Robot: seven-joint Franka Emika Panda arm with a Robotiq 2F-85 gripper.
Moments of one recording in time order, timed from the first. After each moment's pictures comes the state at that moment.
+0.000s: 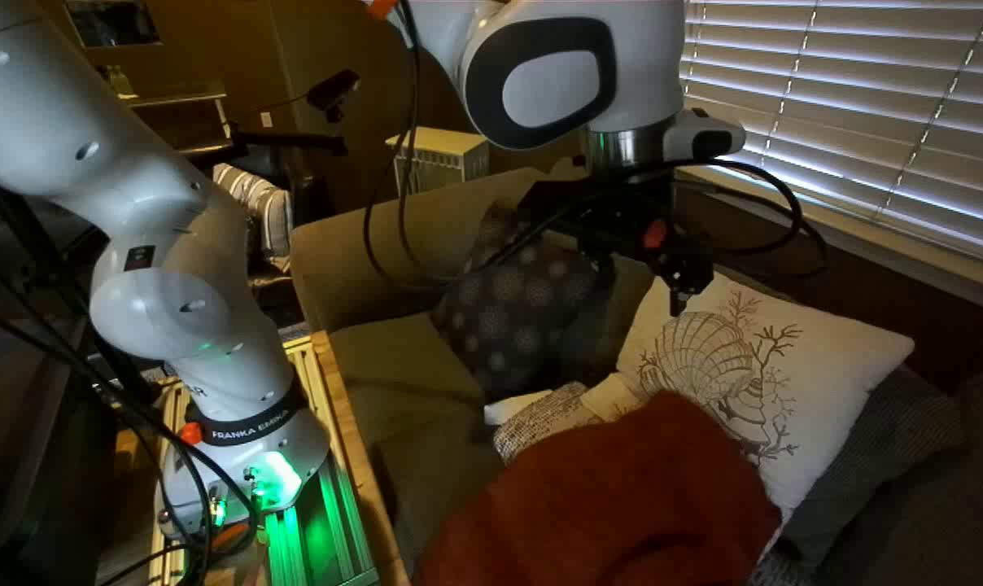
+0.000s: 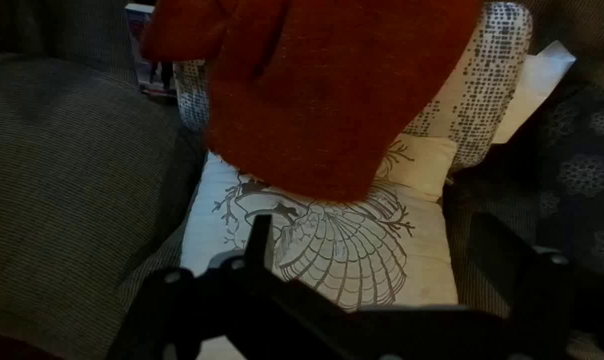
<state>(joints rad) -0.09 -0.34 -0.35 -2.54 -0.16 2.49 -0.54</state>
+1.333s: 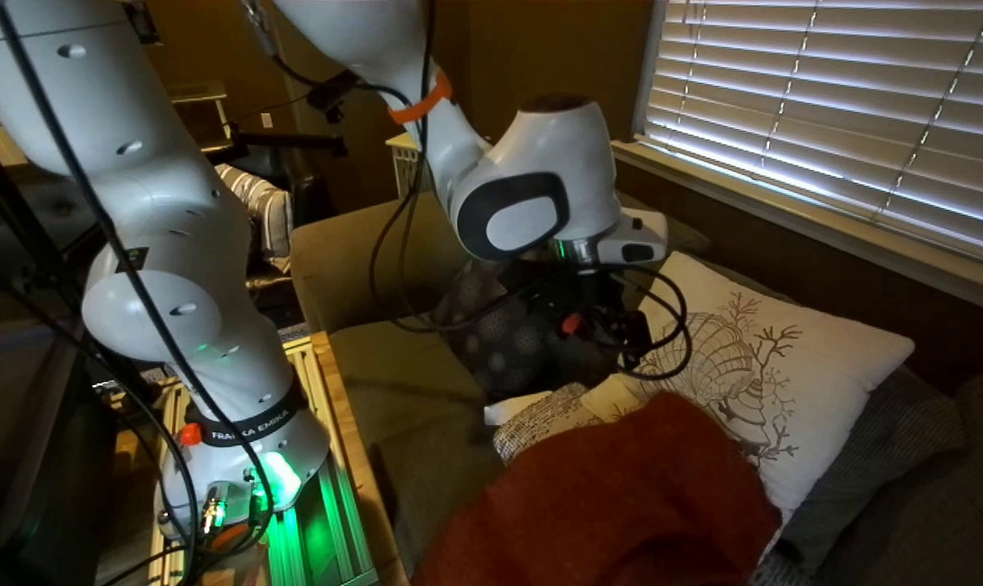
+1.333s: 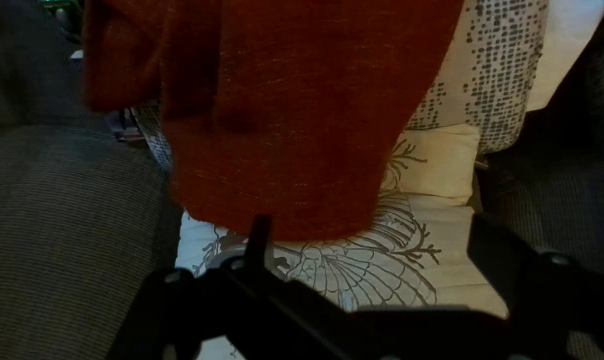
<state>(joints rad) -0.14 -0.09 -0.22 -2.70 -0.18 2.94 -0.18</state>
